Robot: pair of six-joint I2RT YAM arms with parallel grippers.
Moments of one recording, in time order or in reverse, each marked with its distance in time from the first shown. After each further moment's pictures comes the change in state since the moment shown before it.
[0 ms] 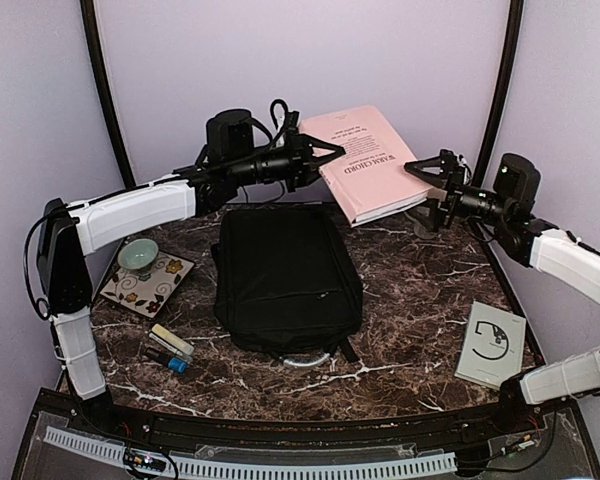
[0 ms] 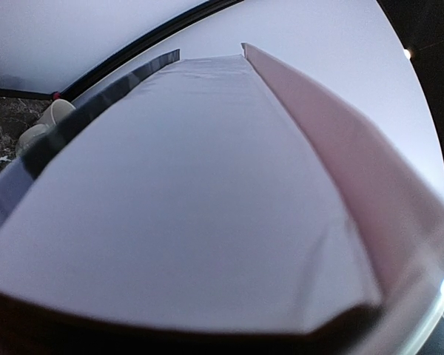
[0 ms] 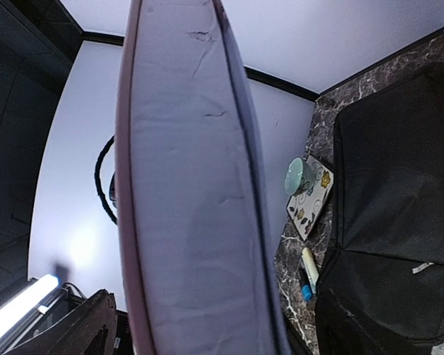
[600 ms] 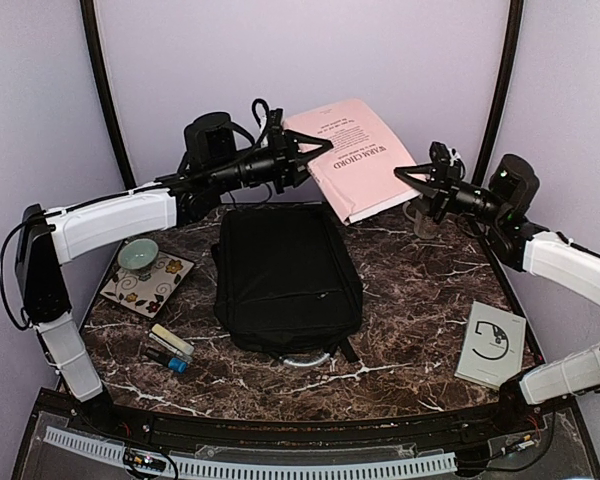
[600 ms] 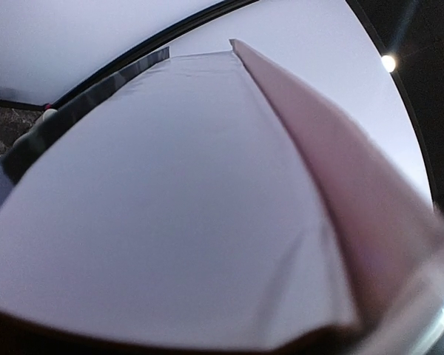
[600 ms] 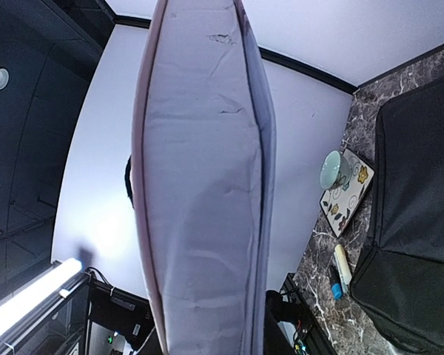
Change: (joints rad) left arm -0.003 -0.127 -0.164 0.119 -0.029 -0.043; right arm 0.072 0.022 -0.021 0.256 0.023 0.163
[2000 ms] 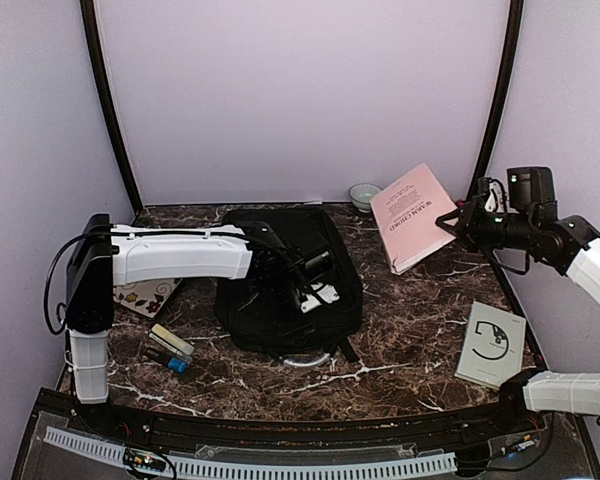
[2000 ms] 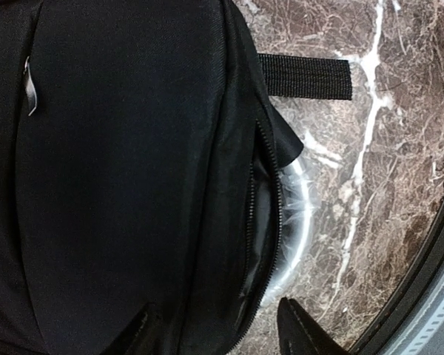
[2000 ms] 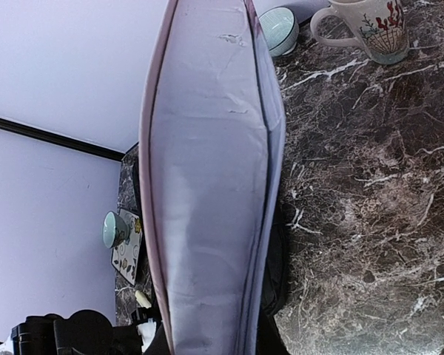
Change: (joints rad) left arm -0.333 0.238 0.103 -1.320 -0.528 1.284; right arm -0.003 -0.261 0.115 -1.110 0.634 -0.576
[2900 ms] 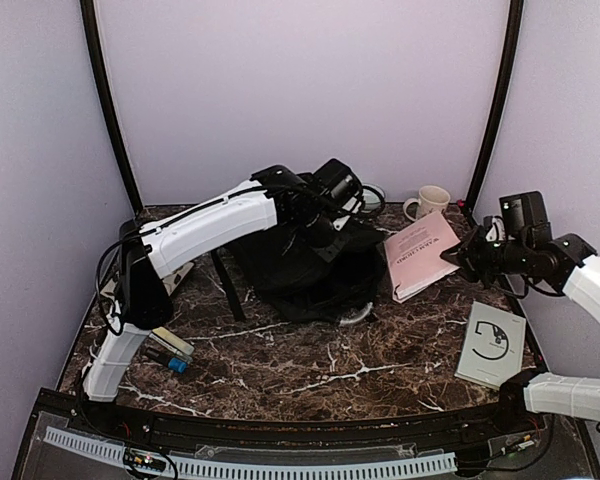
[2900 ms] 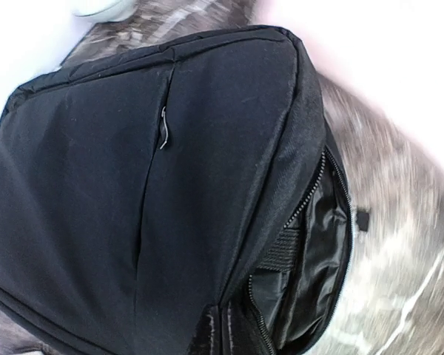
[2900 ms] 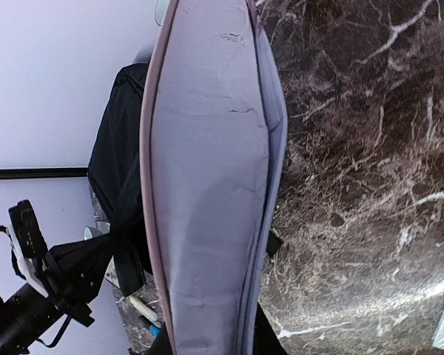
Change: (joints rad) left arm 0.069 0.310 0.731 -0.087 -0.279 -0.186; right arm 0.000 -0.047 -0.117 -0.105 0.064 0.182
